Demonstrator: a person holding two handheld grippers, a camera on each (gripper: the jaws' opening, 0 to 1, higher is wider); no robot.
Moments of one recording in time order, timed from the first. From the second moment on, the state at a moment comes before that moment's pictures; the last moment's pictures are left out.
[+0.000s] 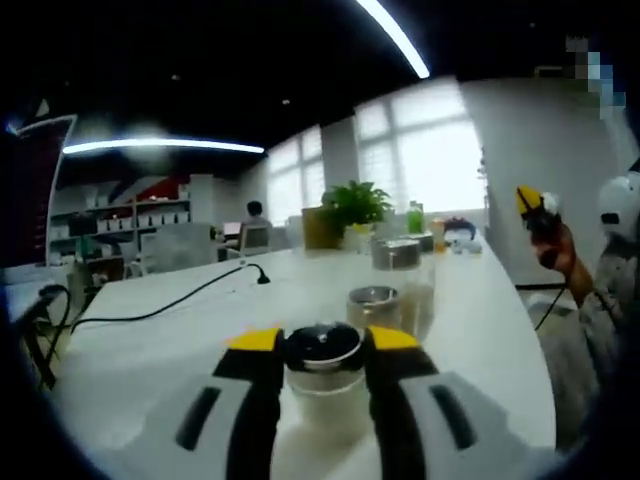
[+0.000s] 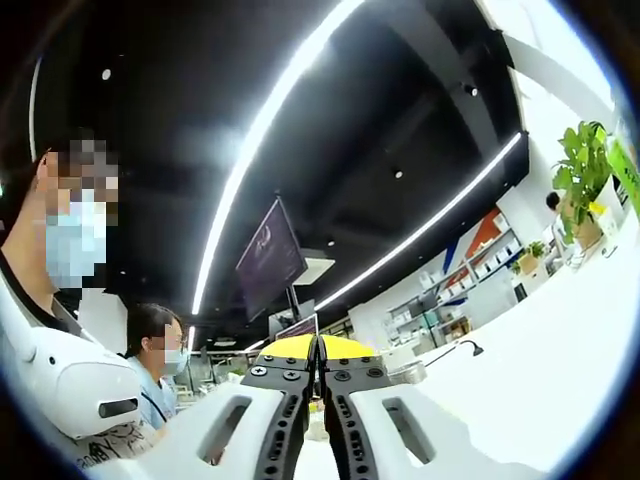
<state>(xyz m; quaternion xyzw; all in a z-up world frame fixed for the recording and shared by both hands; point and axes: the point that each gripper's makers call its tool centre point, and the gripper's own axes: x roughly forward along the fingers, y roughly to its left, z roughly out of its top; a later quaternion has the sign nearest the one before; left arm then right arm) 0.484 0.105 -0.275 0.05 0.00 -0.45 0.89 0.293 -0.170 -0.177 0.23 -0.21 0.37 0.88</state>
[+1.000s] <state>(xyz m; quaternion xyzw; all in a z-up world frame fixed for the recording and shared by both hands) 0.469 0.096 -0.281 0.03 0.02 -0.56 0.82 0.299 -0.133 -0.188 0.19 -0.16 0.41 0.88</state>
